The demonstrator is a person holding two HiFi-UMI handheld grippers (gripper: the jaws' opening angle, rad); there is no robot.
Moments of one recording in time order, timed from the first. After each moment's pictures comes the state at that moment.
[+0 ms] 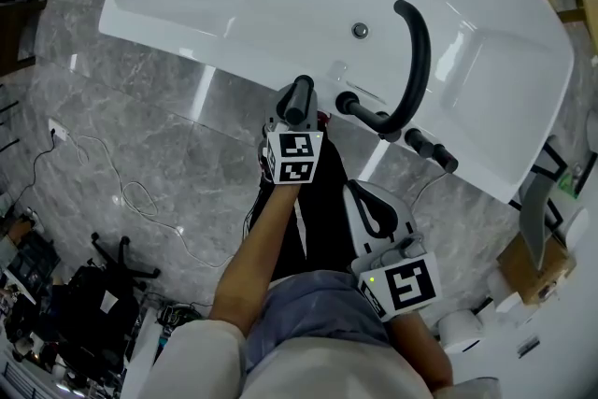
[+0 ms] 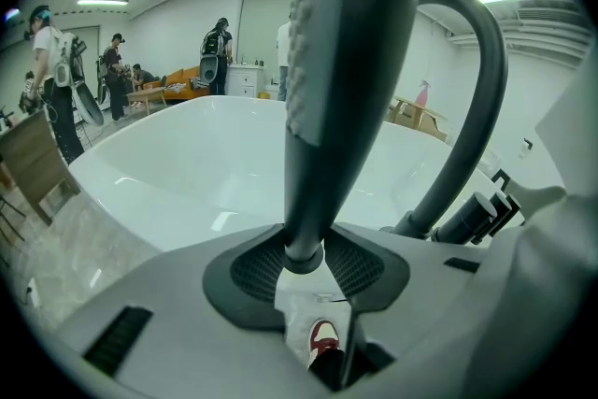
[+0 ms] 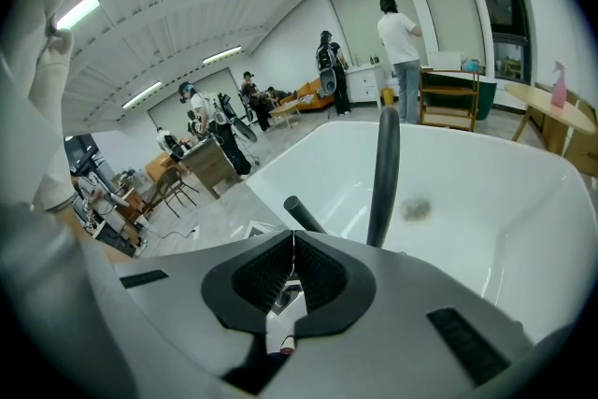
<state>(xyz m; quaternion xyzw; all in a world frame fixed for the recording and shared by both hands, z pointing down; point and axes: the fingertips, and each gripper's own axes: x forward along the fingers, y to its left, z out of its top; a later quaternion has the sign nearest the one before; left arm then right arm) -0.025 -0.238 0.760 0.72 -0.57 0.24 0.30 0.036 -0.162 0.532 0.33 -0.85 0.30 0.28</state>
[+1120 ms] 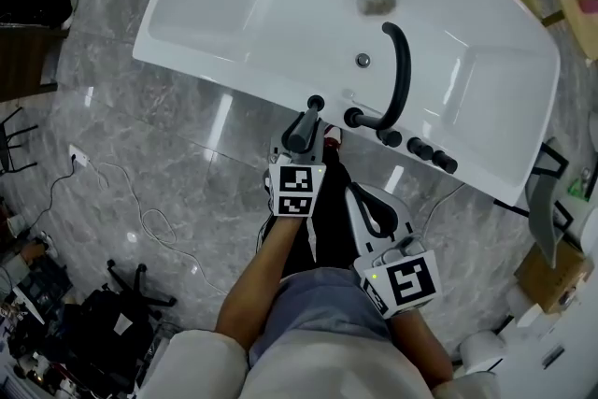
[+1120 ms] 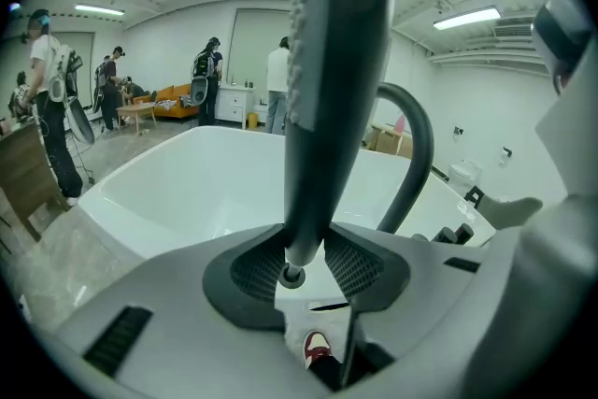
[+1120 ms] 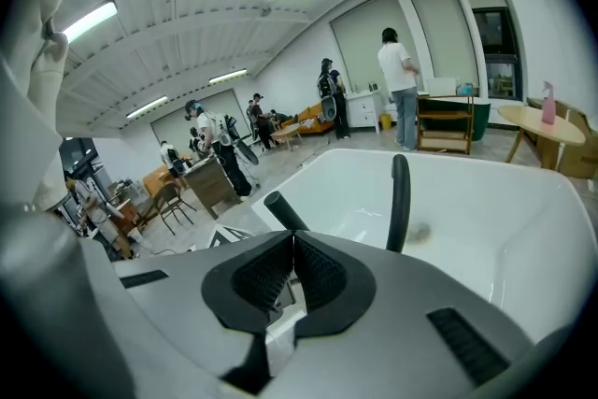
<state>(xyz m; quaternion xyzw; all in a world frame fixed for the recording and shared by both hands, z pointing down) -0.042 -0.226 0.643 0.77 -0.55 0.20 0.25 0.012 -0.157 0.473 0.36 -0.87 0.26 0.23</state>
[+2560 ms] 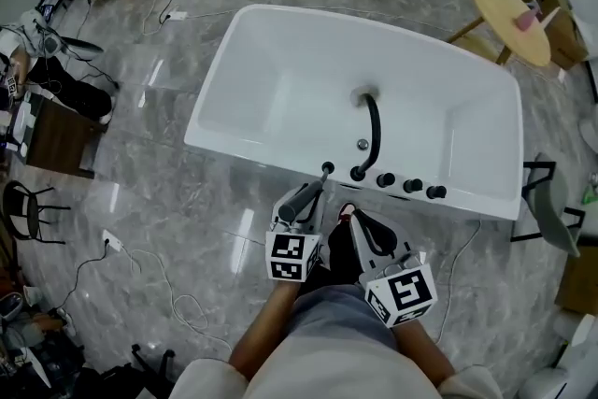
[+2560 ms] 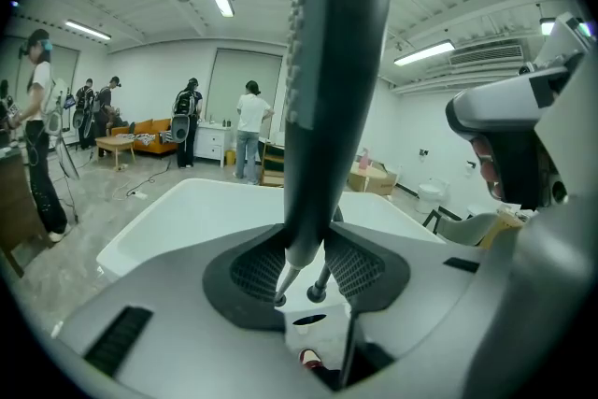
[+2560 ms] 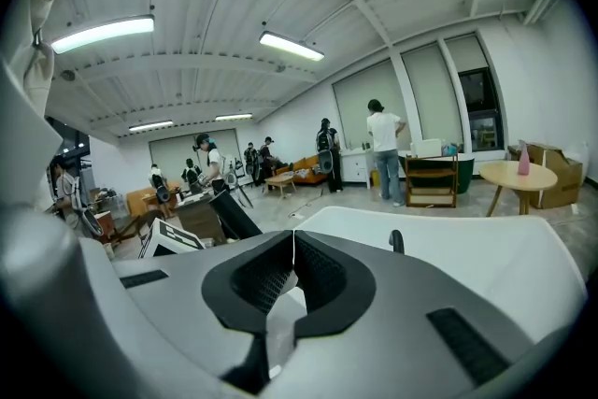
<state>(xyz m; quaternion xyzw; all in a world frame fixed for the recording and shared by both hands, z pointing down) -0.072 -0.156 0.449 0.82 -0.52 0.13 0.18 -0.003 -0.109 0.338 0.43 -0.88 0.16 0.12</state>
